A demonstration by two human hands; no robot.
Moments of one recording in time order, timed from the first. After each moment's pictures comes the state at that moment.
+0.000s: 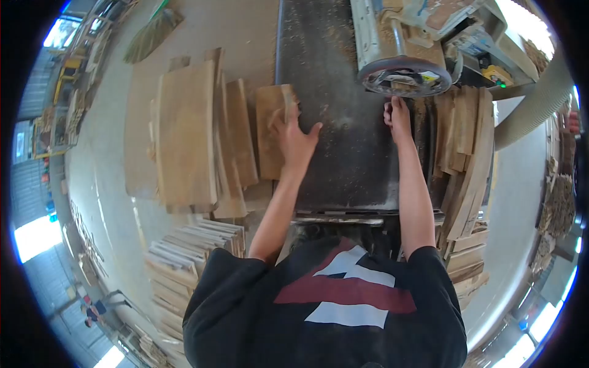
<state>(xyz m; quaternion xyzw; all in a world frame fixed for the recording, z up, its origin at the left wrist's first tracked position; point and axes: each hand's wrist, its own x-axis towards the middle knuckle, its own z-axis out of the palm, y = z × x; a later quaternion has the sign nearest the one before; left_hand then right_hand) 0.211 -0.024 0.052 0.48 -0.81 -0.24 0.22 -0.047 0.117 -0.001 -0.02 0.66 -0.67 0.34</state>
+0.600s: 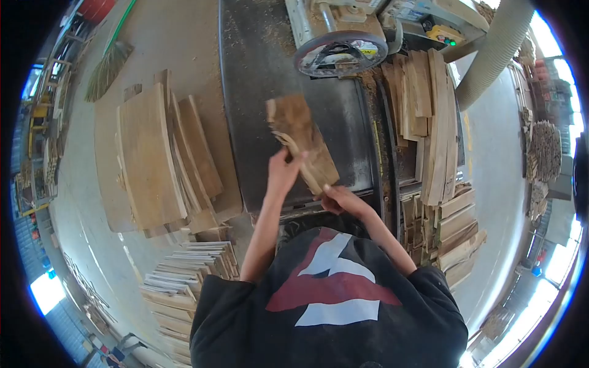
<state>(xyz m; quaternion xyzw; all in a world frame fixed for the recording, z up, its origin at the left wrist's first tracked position) 0.235 0.054 0.047 0.40 -0.60 -0.69 0.09 0.155 0.271 0.055 -0.09 0.60 -0.45 0.66</state>
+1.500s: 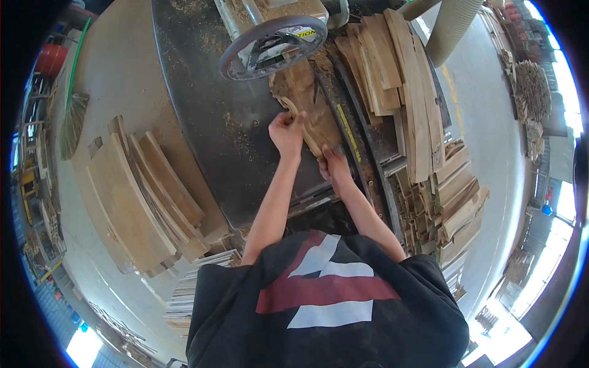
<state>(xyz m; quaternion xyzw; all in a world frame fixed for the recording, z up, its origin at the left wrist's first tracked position) 0.090 0.112 -0.010 0.40 -0.63 -0.63 0.23 0.117 0.264 0.013 0.25 0.61 -0.64 0.39</state>
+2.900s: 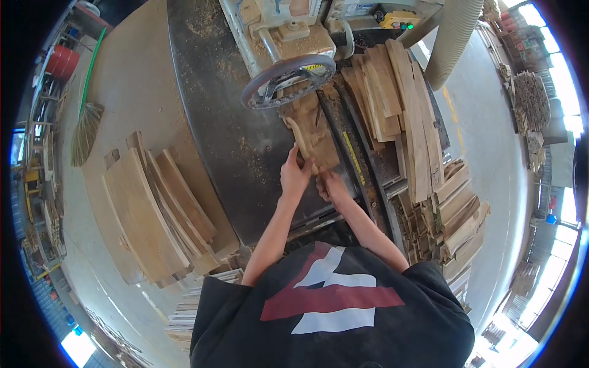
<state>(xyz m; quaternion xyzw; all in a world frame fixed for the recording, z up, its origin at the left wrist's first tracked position) 0.135 0.099 0.012 0.31 -0.78 -0.55 0.05 0.106 0.244 0.024 0.20 0.63 -0.61 0.44</state>
